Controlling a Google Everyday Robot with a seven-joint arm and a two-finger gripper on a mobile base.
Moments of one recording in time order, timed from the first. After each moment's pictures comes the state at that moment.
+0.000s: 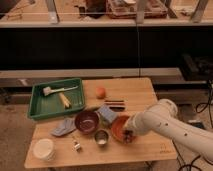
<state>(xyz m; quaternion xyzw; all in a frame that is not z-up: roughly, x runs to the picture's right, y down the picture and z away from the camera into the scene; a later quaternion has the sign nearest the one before) 0.120 0.188 0.718 -0.12 -0.22 -0.44 0.86</state>
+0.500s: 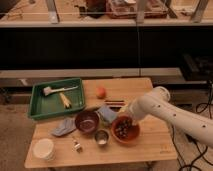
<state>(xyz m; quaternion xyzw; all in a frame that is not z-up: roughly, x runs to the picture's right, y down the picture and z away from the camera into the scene) 0.117 0.134 0.778 -0.11 -0.23 -0.43 0.86</state>
